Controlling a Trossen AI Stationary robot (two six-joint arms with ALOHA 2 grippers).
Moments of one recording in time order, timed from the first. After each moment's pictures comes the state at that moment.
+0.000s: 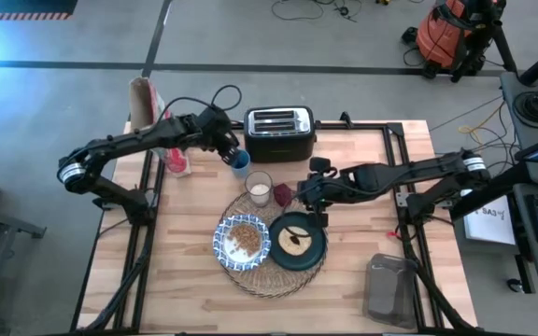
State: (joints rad) left arm 0.54 1.41 1.12 -0.67 -0.16 -0.20; right arm 0.11 1.50 1.33 -0.78 0.33 -0.03
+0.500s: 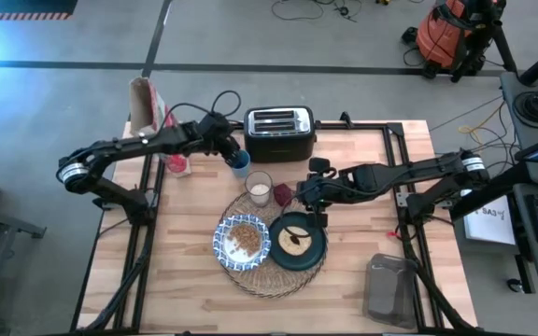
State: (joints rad) left arm 0.54 1.41 0.99 -0.46 -0.16 -0.20; right arm 0.11 1.50 1.33 -0.78 0.33 -0.03
